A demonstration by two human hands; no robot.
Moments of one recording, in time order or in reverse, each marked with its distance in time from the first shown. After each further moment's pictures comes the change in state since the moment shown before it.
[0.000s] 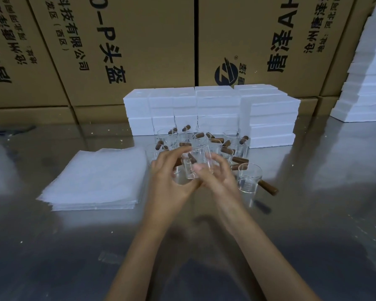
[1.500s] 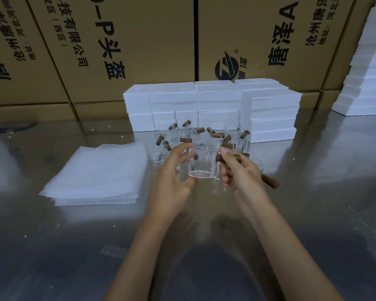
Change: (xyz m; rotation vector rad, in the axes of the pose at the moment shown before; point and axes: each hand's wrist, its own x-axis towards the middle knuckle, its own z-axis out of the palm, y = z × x) left_hand -0.005 -0.007 0.004 -0.108 -0.143 -0.157; right_hand 0.010 -0.013 -0.034 -0.014 0.160 0.044
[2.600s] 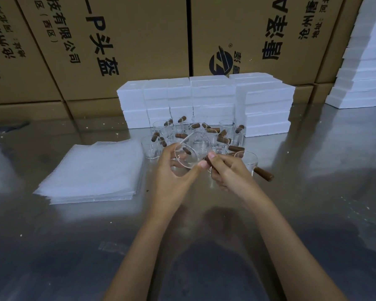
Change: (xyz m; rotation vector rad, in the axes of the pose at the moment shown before) left_hand -0.003 0.004 0.014 -0.118 0.118 -0.145; right_hand -0.002 -0.002 -0.004 -0.404 -0.257 -0.068
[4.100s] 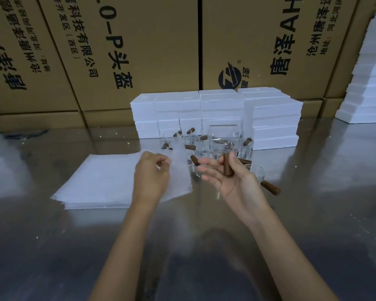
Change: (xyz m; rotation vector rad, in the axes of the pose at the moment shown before) left_hand 0.046 0.001 -0.049 0.503 0.141 0.060; right_hand -0.003 -0.014 0.010 0.867 -0.159 -0.055
